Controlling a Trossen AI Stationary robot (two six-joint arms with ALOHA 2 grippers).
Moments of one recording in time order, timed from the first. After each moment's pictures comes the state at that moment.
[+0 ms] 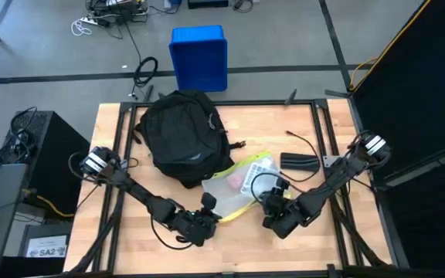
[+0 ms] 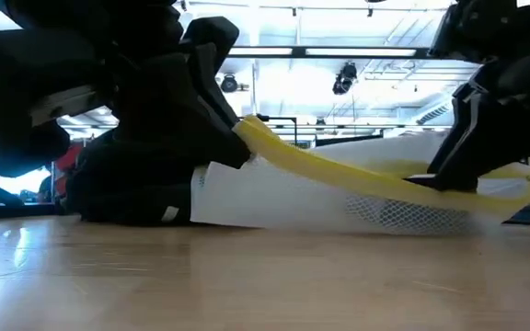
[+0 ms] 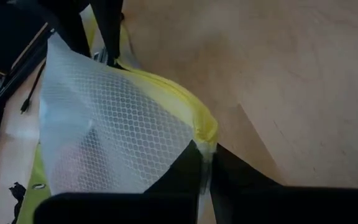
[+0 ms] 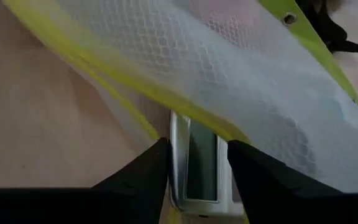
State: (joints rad) left arm -0.58 1.85 1.02 0.08 -0.58 0.24; right arm 0.67 1.67 0.88 -0.49 0.75 0.84
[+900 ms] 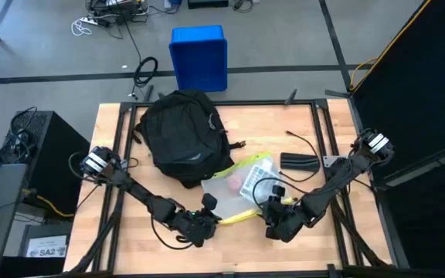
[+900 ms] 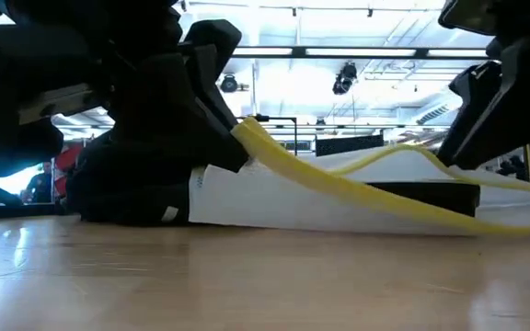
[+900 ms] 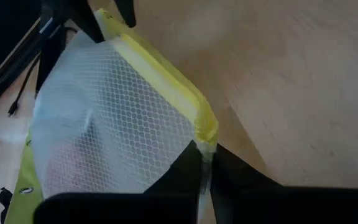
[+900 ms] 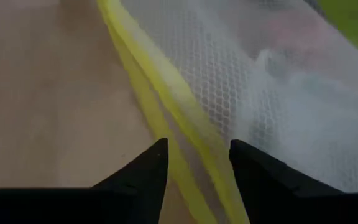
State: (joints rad) left arm -0.58 1.85 1.02 0.08 -0.54 0.24; right arm 0.71 1.63 0.88 -0.33 0.62 0.71
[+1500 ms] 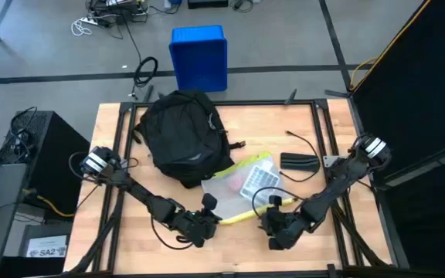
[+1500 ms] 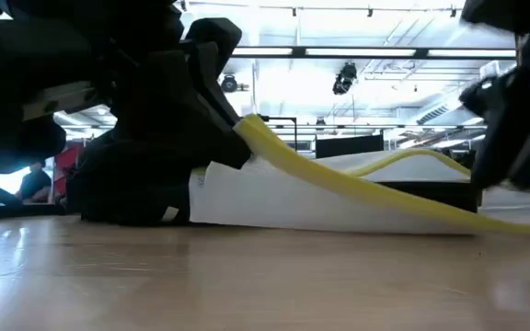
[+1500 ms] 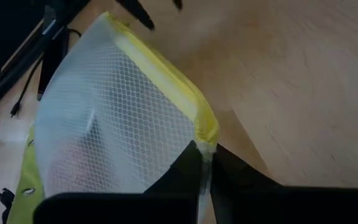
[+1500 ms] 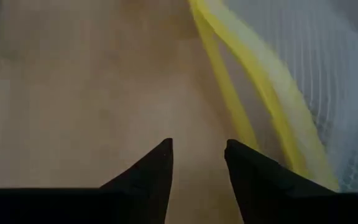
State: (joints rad) left arm -0.58 1.85 1.02 0.09 -0.55 0.23; right arm 0.74 1.71 0.88 -0.21 0.50 0.67
